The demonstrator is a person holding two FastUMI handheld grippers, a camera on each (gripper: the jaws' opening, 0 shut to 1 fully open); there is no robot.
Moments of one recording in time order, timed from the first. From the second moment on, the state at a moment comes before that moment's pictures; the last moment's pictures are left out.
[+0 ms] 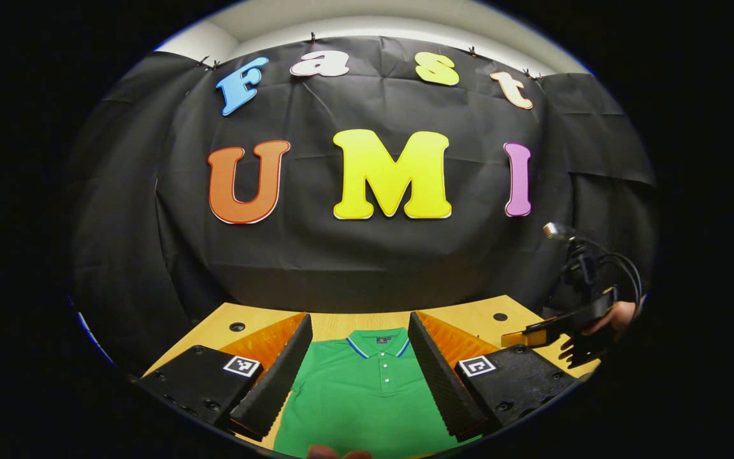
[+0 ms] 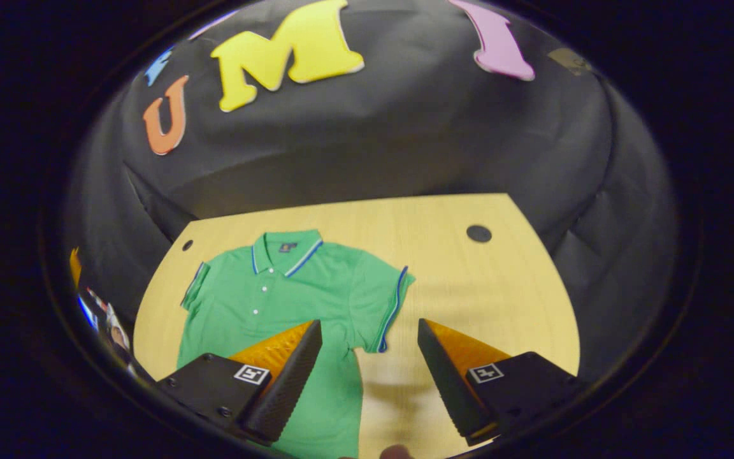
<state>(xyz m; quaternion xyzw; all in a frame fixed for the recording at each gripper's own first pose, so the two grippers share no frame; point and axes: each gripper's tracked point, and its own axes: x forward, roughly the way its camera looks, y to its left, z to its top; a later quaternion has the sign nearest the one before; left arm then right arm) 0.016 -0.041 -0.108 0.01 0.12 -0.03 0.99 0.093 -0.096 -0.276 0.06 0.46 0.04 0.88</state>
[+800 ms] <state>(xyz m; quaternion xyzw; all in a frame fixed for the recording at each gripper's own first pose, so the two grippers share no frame) 0.008 -0.011 -0.163 0.02 0.20 0.02 0.98 0.152 -0.099 -0.390 0.13 0.59 0.00 0.80</state>
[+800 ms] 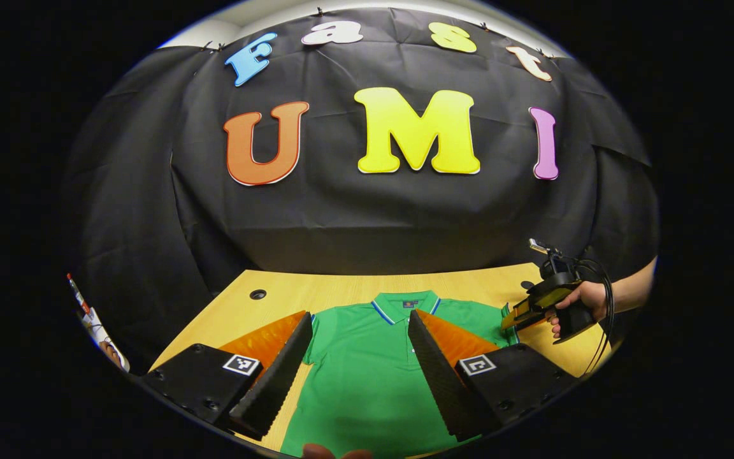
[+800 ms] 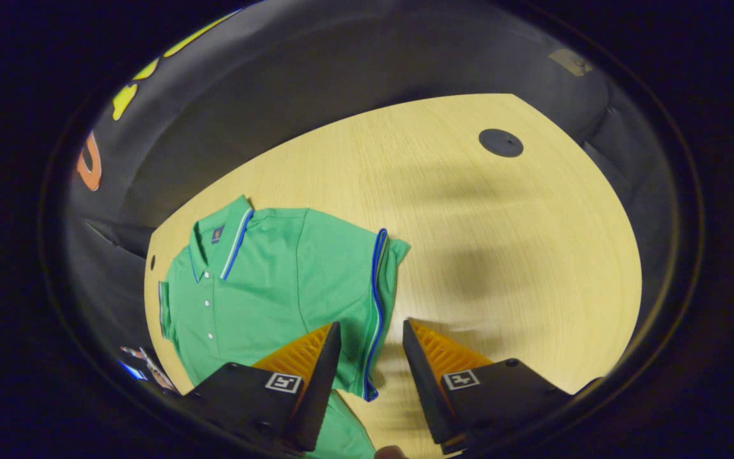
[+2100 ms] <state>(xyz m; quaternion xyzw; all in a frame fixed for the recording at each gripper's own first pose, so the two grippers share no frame) -0.047 0.079 -0.185 -0.03 0.23 0.10 0.97 0.165 0.057 -0.354 0.16 0.59 0.05 0.79</state>
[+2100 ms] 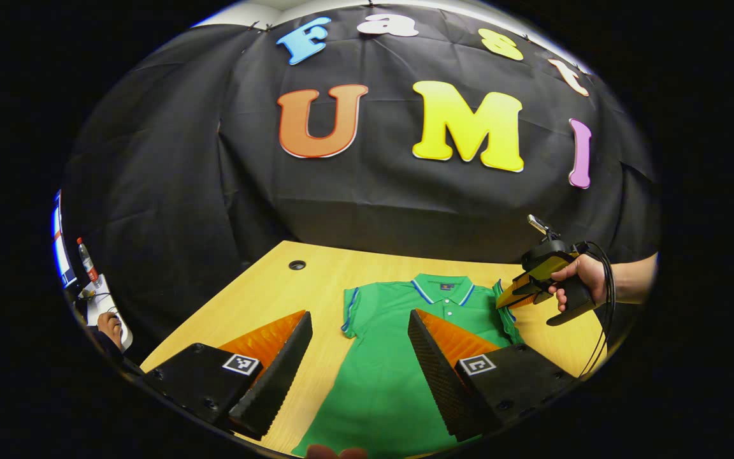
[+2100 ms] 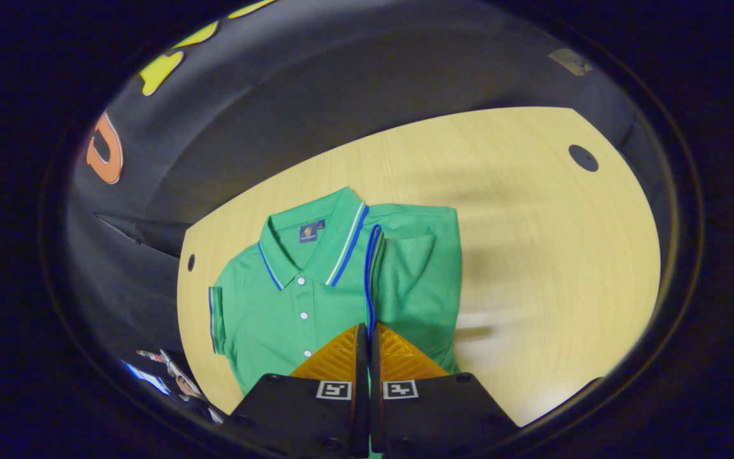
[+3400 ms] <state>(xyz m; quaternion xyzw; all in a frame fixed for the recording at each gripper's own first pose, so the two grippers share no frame) 0.082 0.100 -0.285 -0.15 0.40 -0.06 0.90 0.051 0.002 -0.236 0.12 0.52 0.12 0.84</state>
